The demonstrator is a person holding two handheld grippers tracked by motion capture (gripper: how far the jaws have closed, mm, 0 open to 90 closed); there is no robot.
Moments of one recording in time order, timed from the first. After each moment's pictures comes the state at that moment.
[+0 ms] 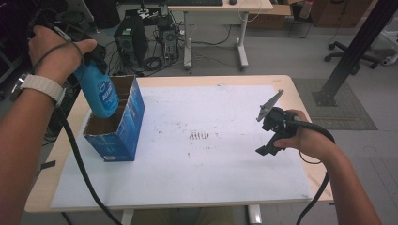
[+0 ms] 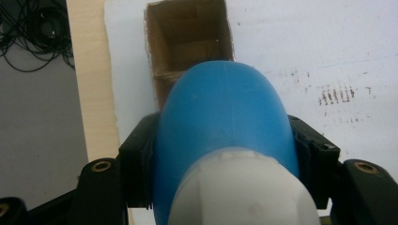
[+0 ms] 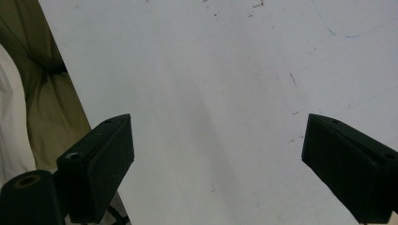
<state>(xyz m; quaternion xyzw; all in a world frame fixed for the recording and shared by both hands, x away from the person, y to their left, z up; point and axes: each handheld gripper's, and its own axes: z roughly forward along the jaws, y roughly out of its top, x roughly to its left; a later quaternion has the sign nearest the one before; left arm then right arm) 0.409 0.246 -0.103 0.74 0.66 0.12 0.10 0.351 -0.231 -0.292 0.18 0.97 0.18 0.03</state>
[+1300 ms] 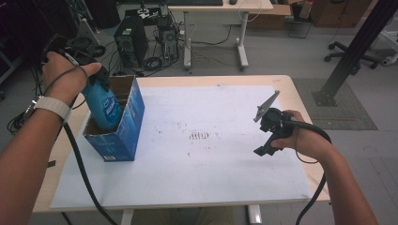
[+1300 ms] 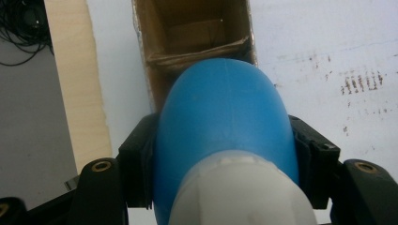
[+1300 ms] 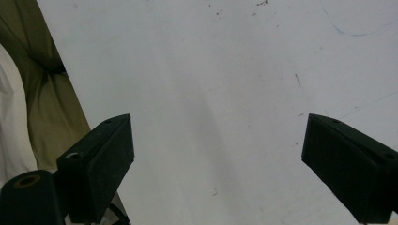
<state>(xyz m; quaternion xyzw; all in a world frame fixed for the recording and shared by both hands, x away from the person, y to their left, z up) 0.416 0.261 -0.163 0.75 0.65 0.10 0.10 0.354 -0.226 -0.297 0.19 0.97 0.18 0.03</state>
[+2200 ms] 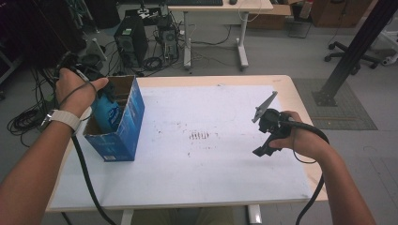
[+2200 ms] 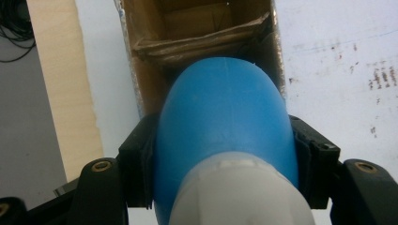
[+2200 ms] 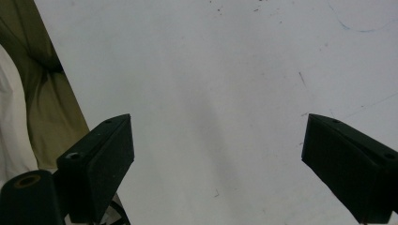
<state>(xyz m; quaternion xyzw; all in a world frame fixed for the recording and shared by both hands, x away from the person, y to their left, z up) 0.422 0.262 -0.211 0.75 0.65 0.09 0.08 0.357 -0.222 -0.303 0.19 0.97 0.17 0.02</state>
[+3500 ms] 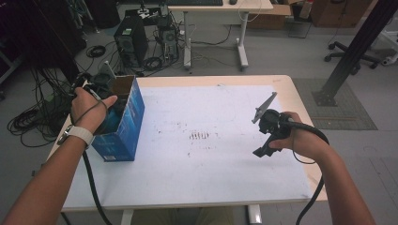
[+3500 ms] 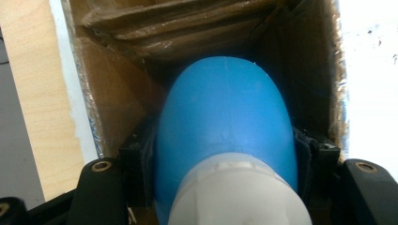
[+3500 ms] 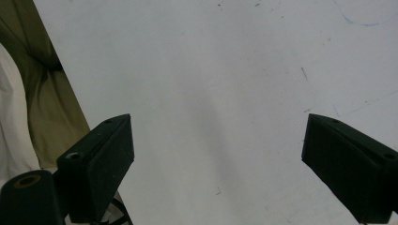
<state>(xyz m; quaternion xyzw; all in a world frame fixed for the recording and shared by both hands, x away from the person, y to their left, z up) 0.425 0.259 -0.270 0.76 0.64 0.10 0.07 0.356 -0.223 -0.305 0.19 0.97 0.17 0.02</state>
